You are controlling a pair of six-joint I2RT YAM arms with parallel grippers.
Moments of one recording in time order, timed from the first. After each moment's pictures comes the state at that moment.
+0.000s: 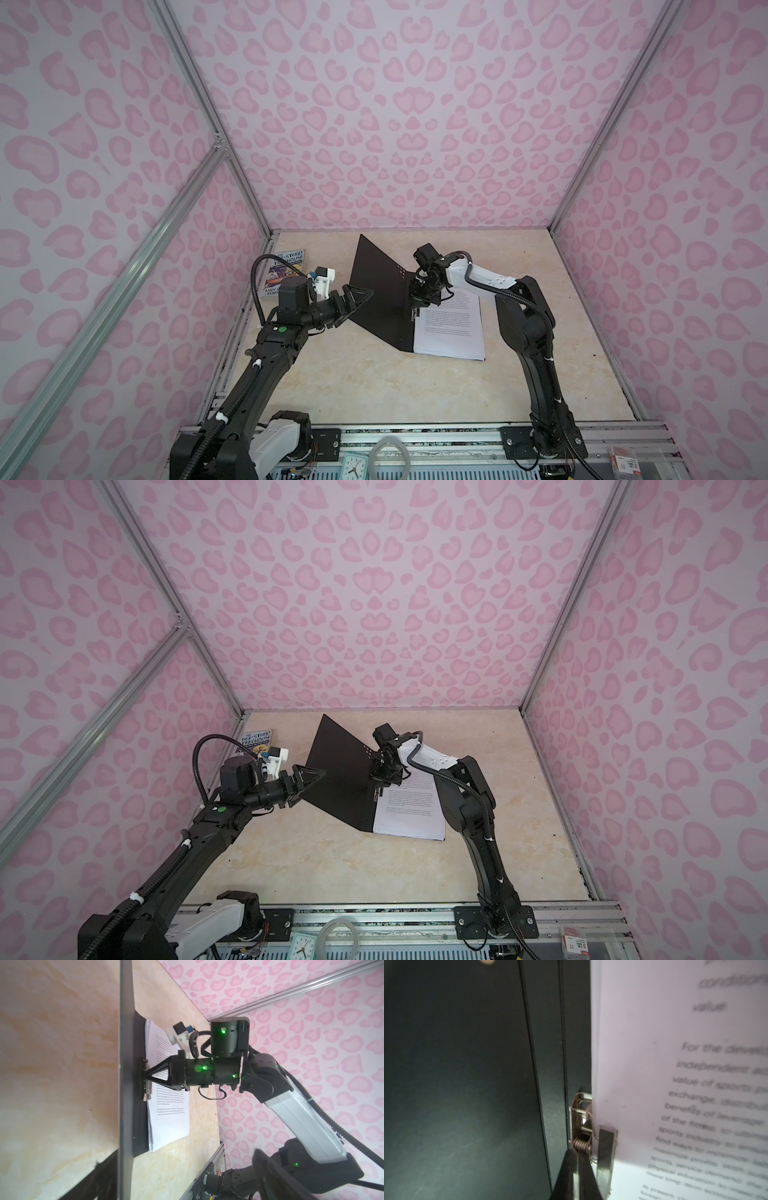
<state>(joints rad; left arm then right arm) -0.17 1.03 0.71 -0.21 0.77 -0.81 0.60 2.25 1.79 -0.81 -0.32 0.76</state>
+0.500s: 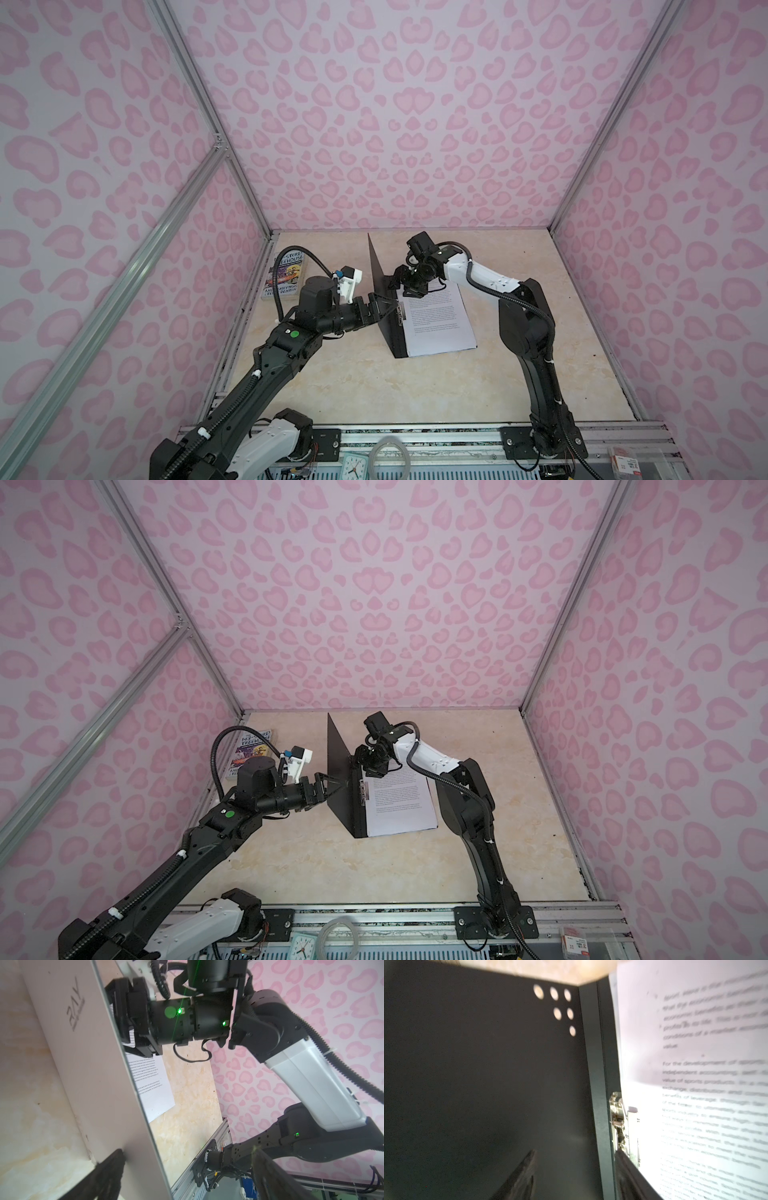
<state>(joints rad) -0.42 1.03 0.81 -0.27 0.62 -0.78 0.58 2.20 1.87 -0.73 -0.45 0.79</state>
